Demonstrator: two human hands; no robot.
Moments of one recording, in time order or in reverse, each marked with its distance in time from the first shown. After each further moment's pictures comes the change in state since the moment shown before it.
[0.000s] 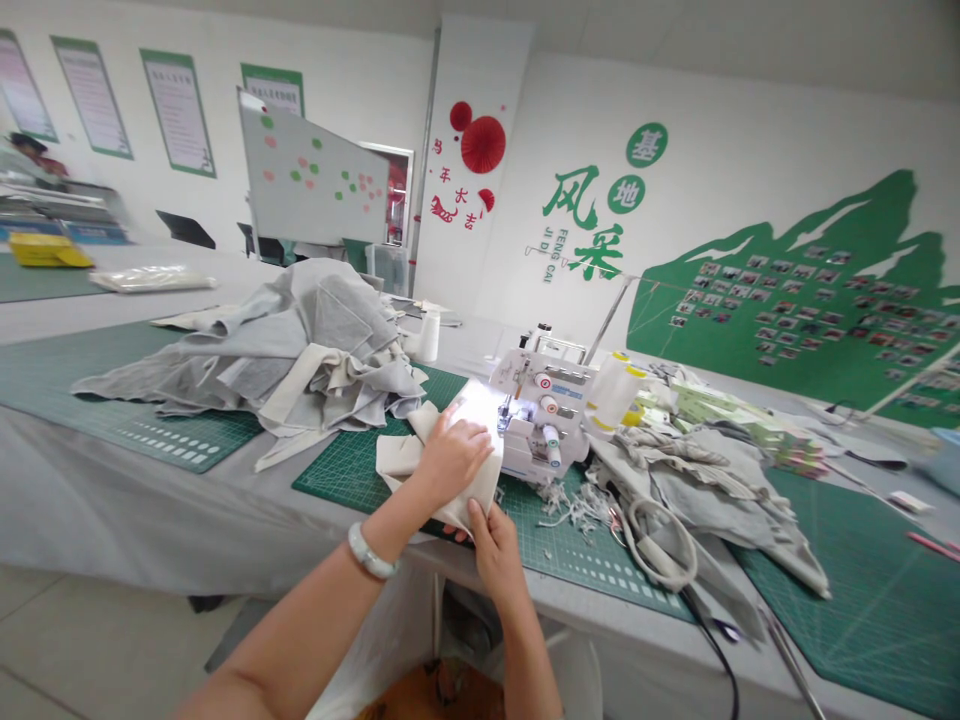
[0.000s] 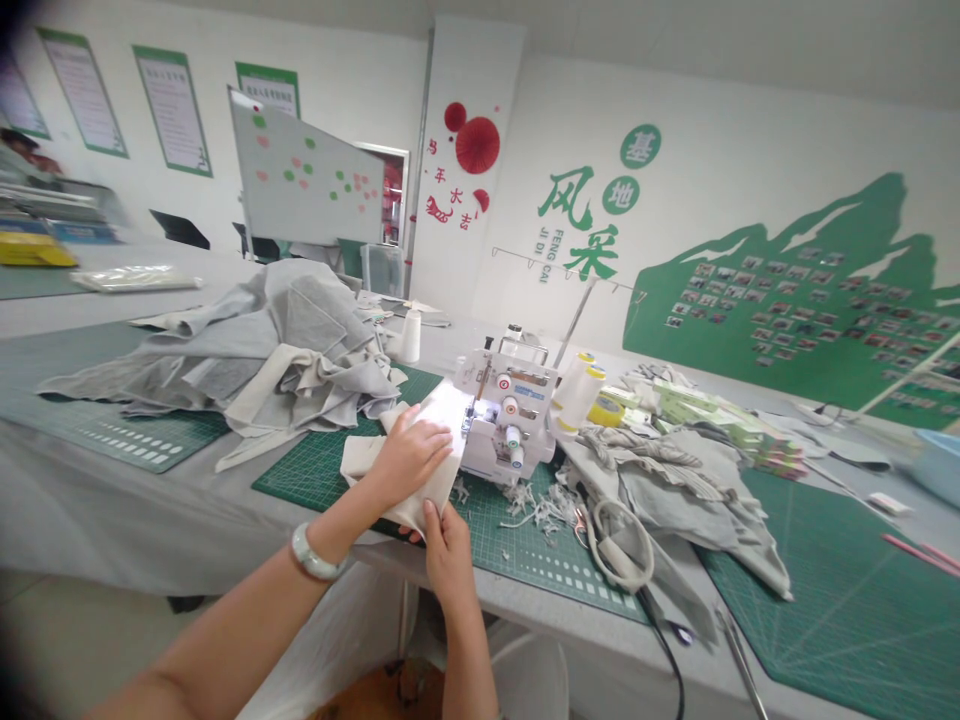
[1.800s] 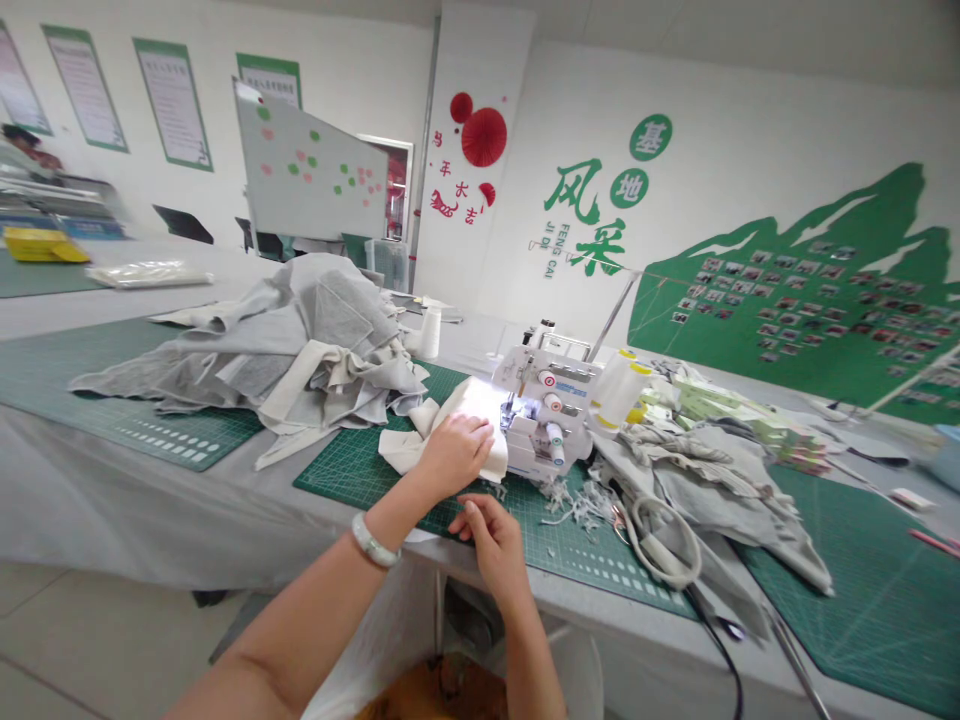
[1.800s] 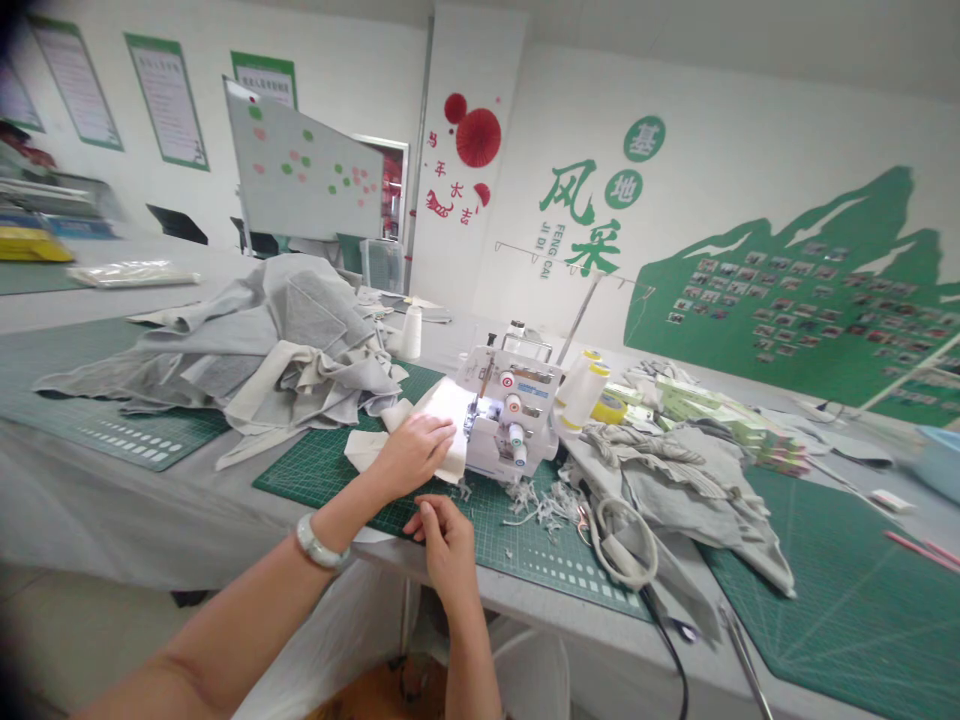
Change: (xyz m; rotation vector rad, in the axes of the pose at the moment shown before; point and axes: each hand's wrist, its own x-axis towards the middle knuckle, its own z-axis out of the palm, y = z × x) left_hand 0.007 -0.007 0.001 -0.002 -0.018 -0.008; right_hand 0.000 -0.004 0.001 -0.014 -0.013 -0.020
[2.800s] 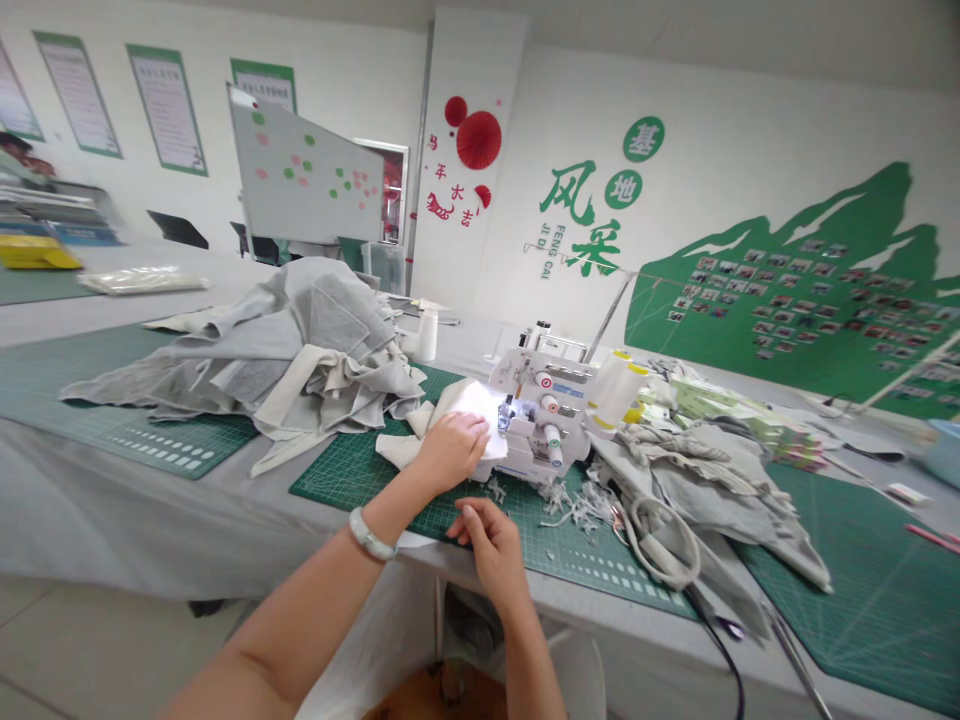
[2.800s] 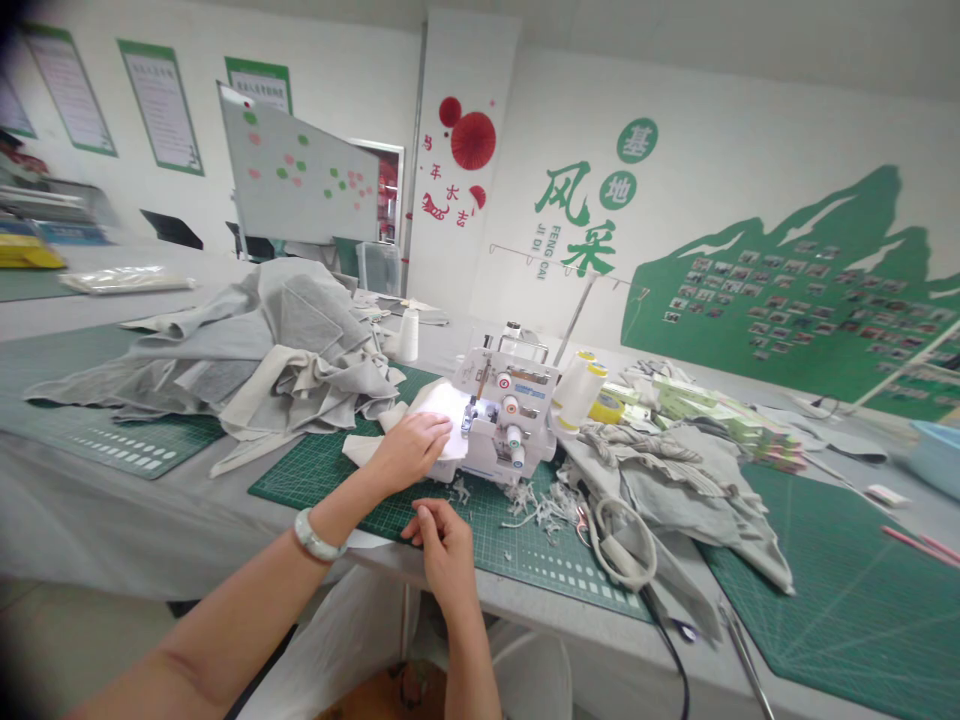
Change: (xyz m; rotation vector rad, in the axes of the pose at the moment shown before) left_hand 0.008 -0.011 0.005 -0.010 -0.013 -0.018; right_hand -0.001 0.001 -0.001 -0.023 -0.001 0.013
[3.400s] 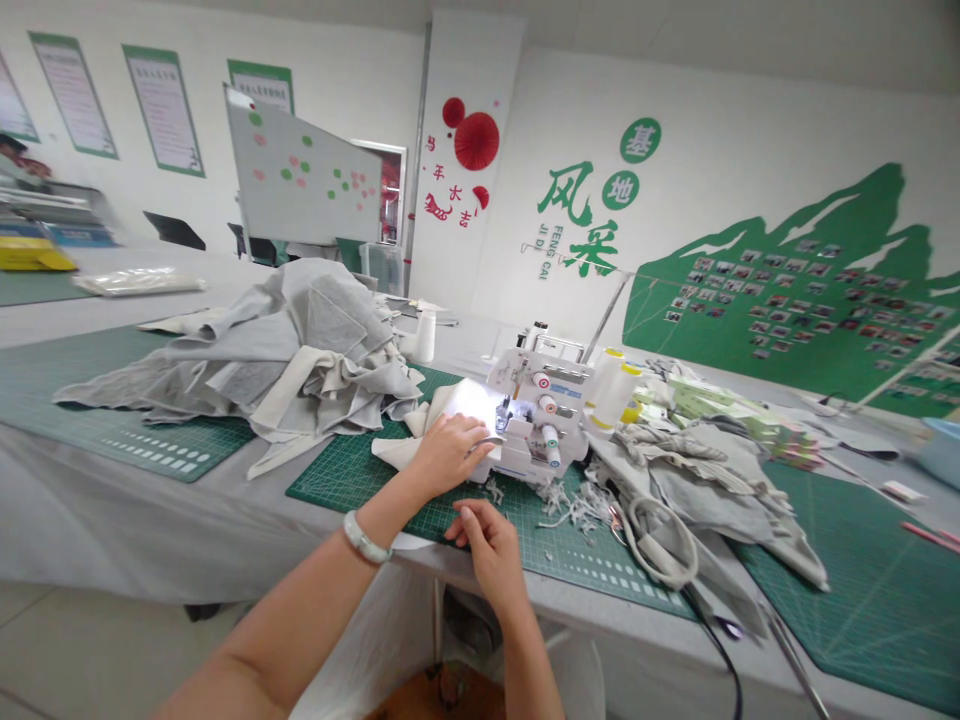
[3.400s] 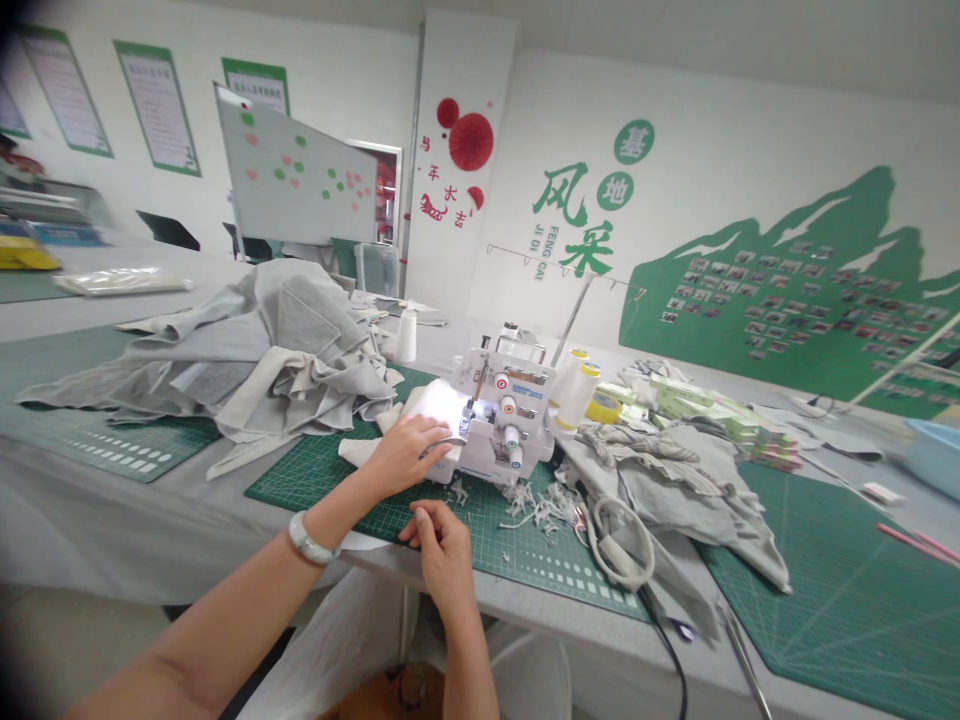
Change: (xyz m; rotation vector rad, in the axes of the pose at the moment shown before) left_hand -0.006 0.001 -0.008 -0.057 -0.020 0.042; right_hand 0.000 -0.001 0.000 -0.008 0.004 0.001
